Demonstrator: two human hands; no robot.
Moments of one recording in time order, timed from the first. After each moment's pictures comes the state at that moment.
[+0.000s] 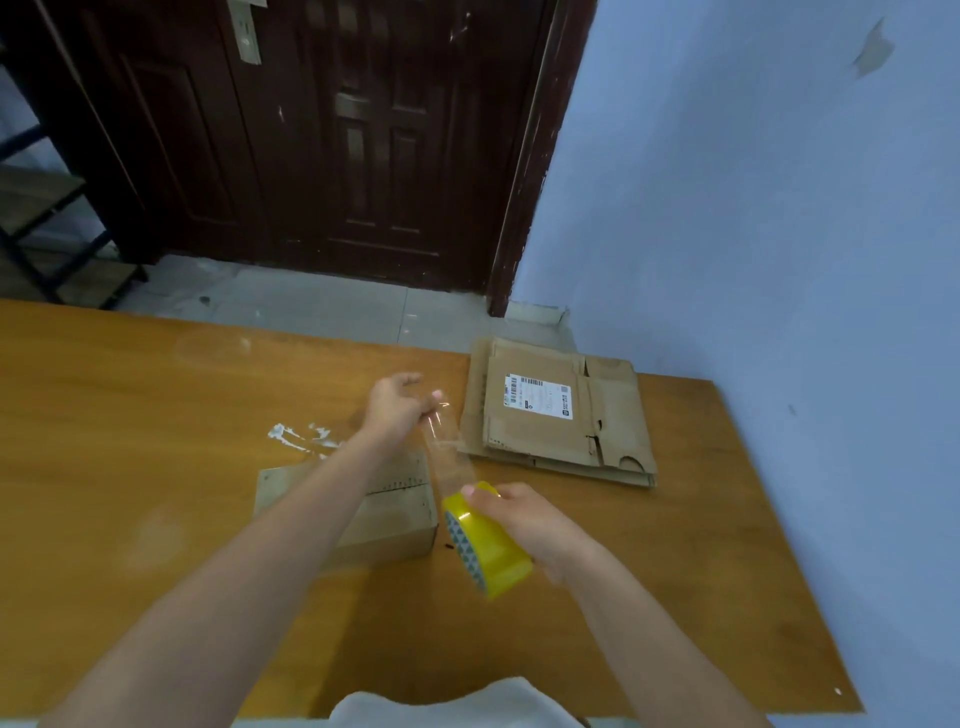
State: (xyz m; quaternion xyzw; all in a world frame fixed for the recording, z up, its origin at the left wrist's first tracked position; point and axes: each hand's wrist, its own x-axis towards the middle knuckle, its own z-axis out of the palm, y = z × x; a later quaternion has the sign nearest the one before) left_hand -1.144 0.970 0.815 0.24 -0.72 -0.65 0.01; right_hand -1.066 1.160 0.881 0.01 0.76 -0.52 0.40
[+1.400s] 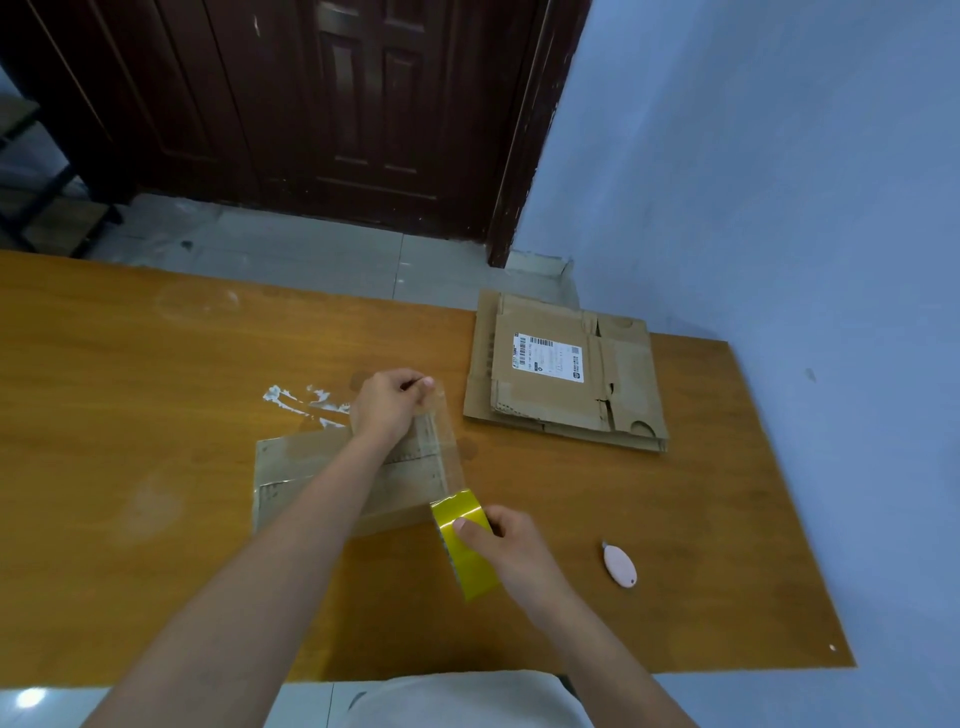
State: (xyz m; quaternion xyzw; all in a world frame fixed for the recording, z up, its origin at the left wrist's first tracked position) left_hand -1.135 0.963 0.770 0.25 -0.85 -0.47 0.01; right_hand -1.029 1.152 0.819 0.03 0.75 -0.56 0.35
